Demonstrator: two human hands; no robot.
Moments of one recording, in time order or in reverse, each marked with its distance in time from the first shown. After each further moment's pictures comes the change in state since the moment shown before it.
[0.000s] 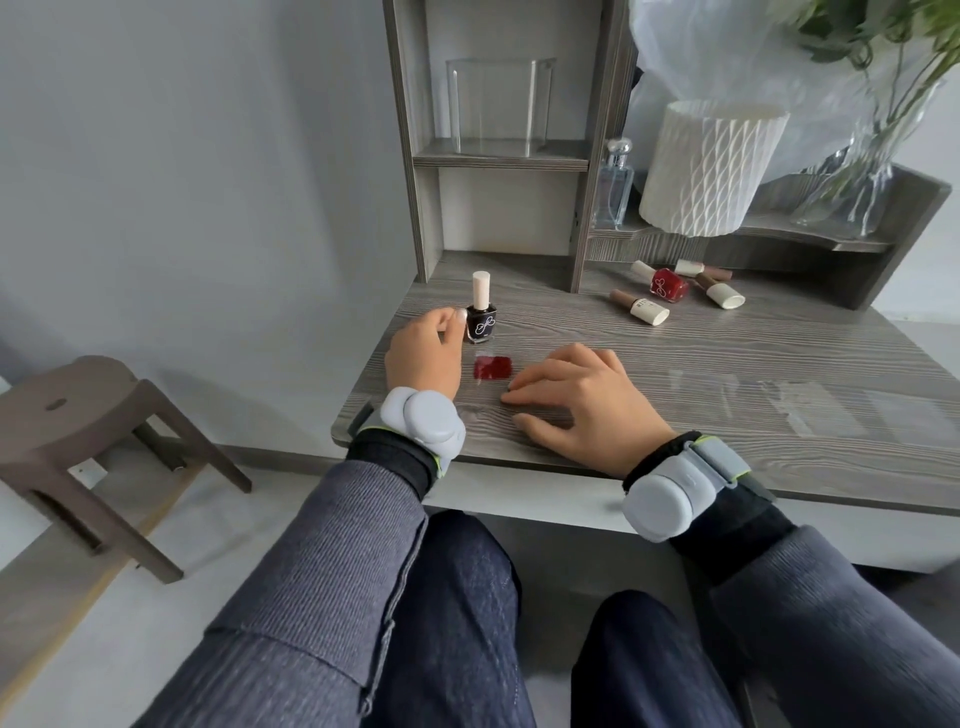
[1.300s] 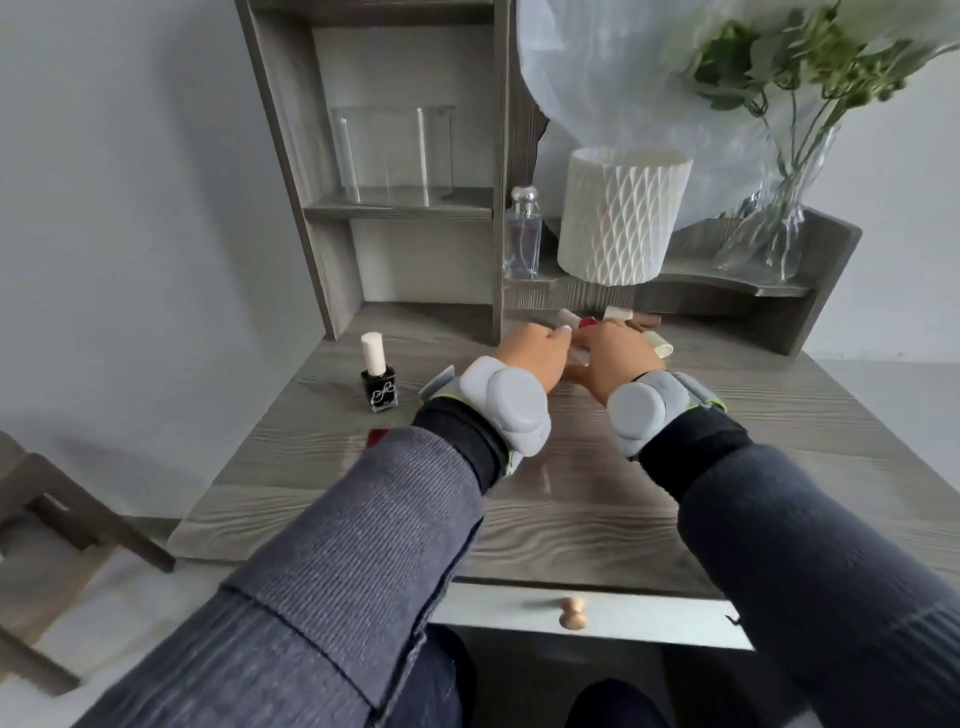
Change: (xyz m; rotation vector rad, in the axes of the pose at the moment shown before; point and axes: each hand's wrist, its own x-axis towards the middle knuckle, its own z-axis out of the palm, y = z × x) left_hand 0.018 0.155 0.107 0.038 -0.580 0.047; right_hand 0.053 0.158 -0.044 -0.103 -0.148 0.648
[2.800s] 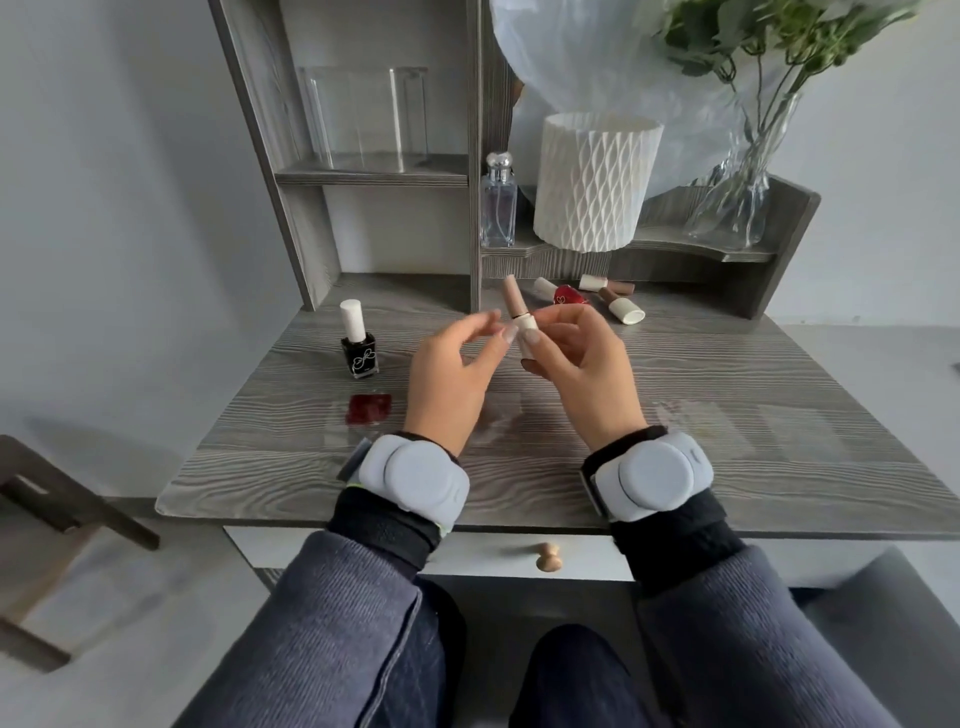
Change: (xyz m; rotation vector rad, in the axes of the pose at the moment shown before) left_hand -0.056 -0.060 0.007 -0.329 0.433 0.294; right_hand -0.098 -0.038 0.009 1.172 0.297 -0.087
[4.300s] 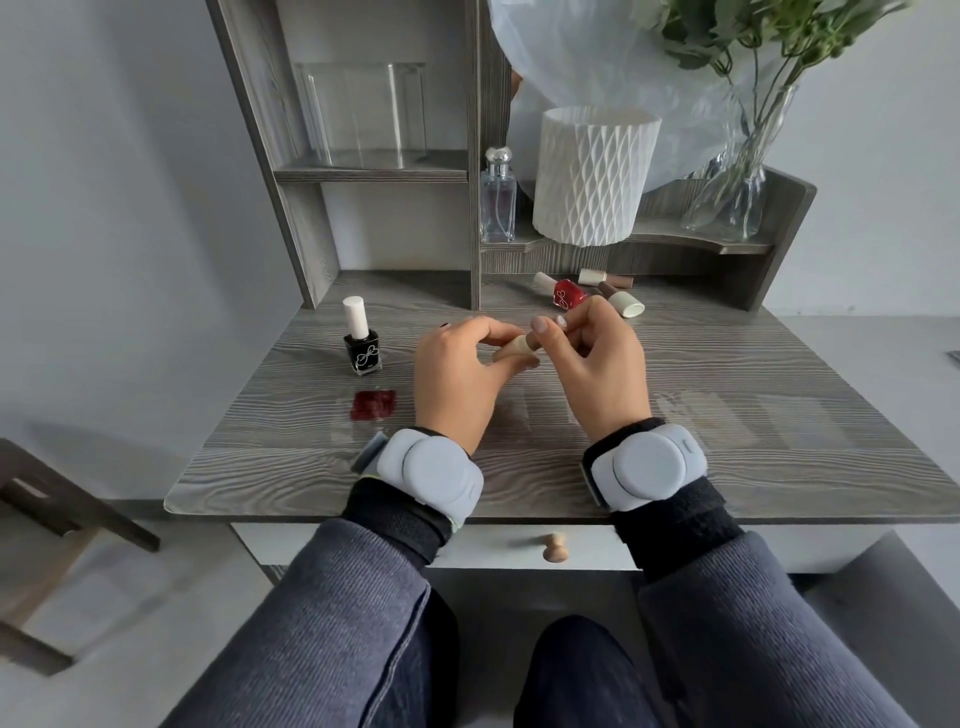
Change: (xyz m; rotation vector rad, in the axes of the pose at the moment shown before) left_hand -0.004 0.005 0.002 0.125 0.036 0.181; right_hand 0.000 0.004 -0.002 -0.302 0.148 -0.153
